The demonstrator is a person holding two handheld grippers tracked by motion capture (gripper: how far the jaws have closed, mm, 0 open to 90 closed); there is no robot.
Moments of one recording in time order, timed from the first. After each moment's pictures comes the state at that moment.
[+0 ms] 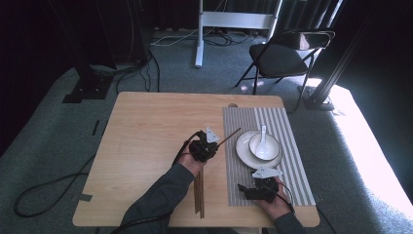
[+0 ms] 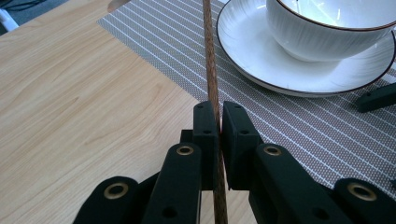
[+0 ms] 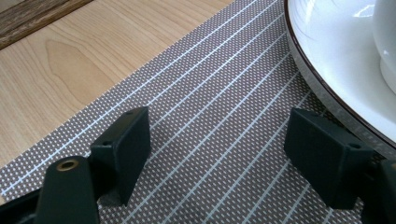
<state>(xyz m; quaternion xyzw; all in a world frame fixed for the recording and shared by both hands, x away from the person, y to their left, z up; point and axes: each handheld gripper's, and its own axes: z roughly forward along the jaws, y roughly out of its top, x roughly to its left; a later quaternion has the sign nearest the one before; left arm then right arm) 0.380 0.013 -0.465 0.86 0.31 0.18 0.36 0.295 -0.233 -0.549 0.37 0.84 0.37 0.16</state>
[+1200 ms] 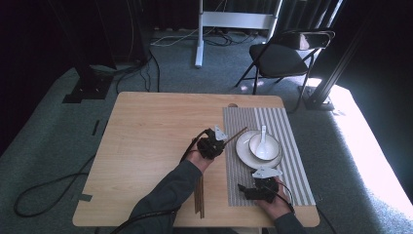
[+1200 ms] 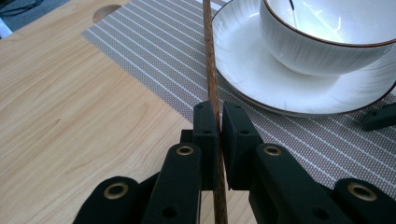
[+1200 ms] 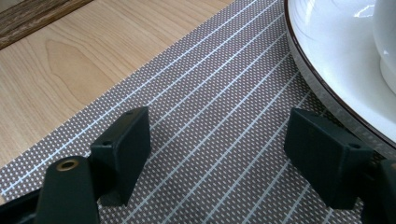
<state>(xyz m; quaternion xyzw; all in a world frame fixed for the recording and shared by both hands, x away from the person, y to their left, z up) 0.392 -0.012 -0.469 0.86 0.30 0.18 0.36 0.295 -0.233 -0.549 0.37 0.84 0.37 0.16</state>
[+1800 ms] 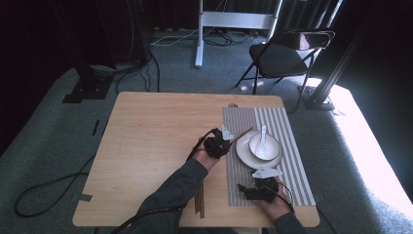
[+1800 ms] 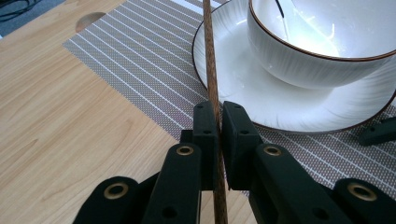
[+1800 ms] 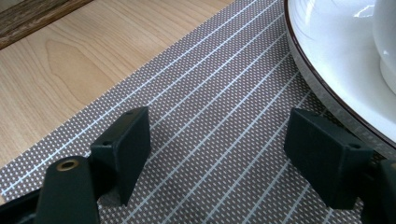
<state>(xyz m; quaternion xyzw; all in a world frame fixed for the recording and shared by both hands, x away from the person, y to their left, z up) 0.399 -0.031 -0.474 0.87 0.29 0.18 0.36 0.294 -0.233 -0.549 0.37 0.84 0.37 0.16</state>
